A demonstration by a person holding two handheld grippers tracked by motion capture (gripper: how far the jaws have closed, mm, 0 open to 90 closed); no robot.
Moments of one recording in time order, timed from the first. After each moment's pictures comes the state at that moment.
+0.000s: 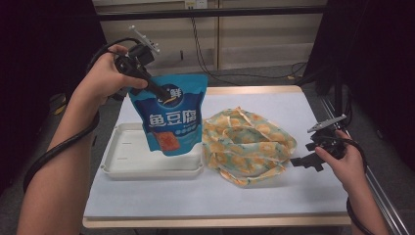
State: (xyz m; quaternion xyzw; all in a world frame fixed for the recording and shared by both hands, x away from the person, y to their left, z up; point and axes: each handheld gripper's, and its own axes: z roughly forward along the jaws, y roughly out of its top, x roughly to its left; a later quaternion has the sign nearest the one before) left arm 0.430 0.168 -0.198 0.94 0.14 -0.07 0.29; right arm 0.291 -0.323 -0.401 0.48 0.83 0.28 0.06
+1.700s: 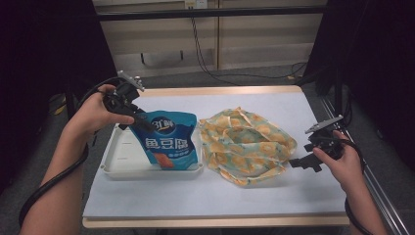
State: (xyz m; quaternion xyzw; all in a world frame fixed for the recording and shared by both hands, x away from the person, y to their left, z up) left arm 0.413 0.224 -0.281 0.94 0.20 -0.05 0.26; right arm 0.293 -0.319 -0.405 0.47 0.84 0.27 0.06
